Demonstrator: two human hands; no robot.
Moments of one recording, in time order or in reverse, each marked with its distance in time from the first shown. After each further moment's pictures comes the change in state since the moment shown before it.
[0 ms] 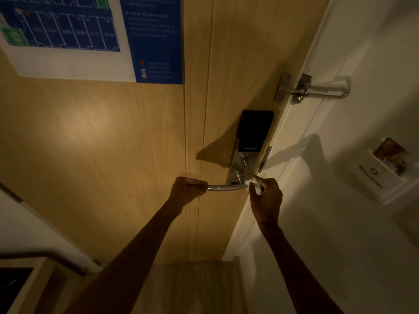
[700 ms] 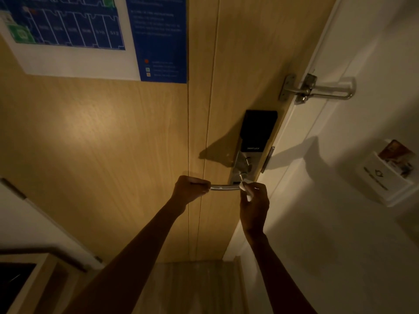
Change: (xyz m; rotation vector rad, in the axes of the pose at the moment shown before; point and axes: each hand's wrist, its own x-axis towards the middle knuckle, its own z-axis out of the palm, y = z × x) left_hand -0.002 0.004 0.002 -0.057 -0.008 -0.027; right_hand -0.029 0.000 0.036 0.035 0.035 -0.065
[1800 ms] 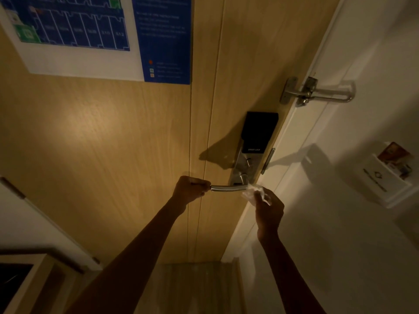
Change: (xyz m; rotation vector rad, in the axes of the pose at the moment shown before) left_hand -0.001 0.006 0.000 -0.010 0.025 -0.092; right_hand 0.004 0.003 -0.031 0.285 0.041 0.399
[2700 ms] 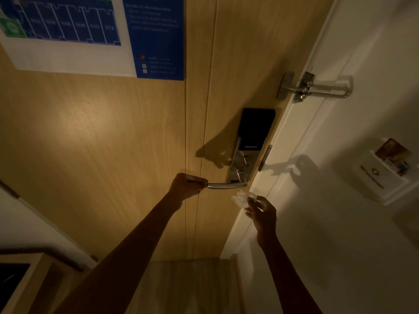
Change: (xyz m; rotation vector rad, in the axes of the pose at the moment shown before) left_hand 0.006 0.002 -0.002 0.075 -0.031 0.002; right_hand -0.003 0.030 -0.011 0.018 -0.227 0.210
